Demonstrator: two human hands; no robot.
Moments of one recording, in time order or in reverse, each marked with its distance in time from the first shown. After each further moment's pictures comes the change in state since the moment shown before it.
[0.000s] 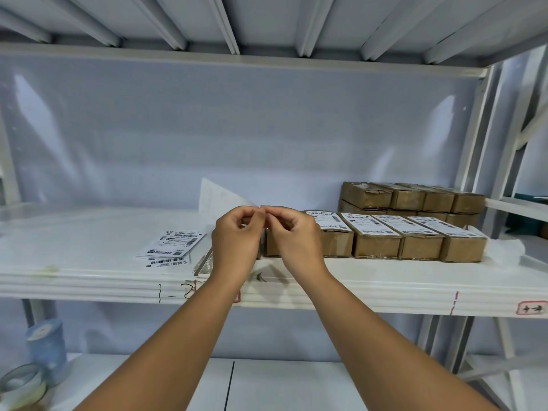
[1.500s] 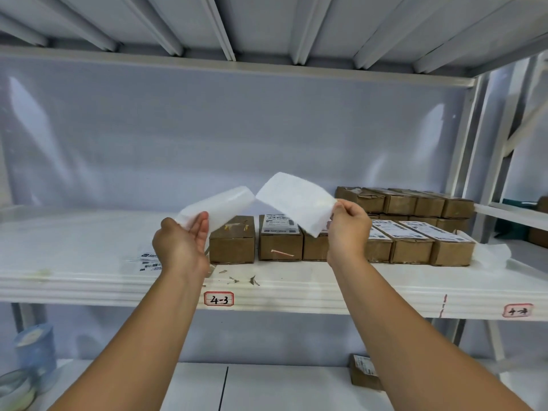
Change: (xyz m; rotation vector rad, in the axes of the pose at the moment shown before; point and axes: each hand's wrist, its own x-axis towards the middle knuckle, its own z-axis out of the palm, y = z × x) left_hand 0.023 0.009 -0.039 -0.888 0.481 -0.499; right_hand 0.034 0.006 -0.059 0.238 0.566 0.339
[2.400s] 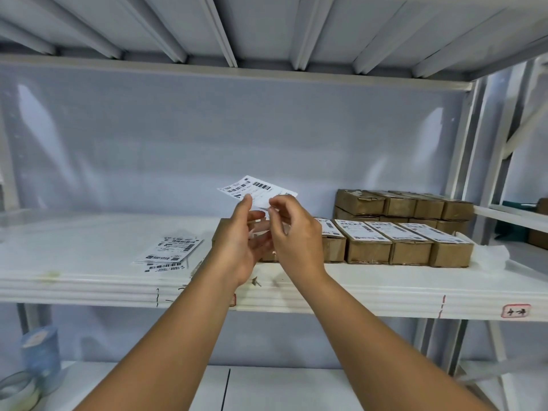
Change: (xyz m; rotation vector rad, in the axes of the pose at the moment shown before) left_hand -0.038 -0.024 0.021 0.469 -0.549 -0.261; right_hand -0.060 0.007 0.023 -0.412 -0.422 -0.745
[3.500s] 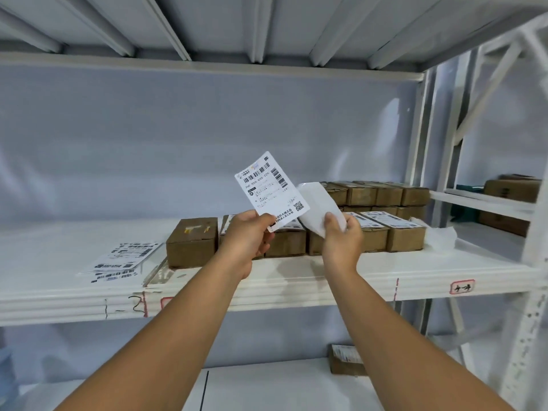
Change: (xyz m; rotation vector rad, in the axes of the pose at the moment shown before) left_hand 0.012 -0.039 0.064 0.371 -0.029 0.042; right_hand 0.004 0.089 -0.089 0.218 0.480 0.639
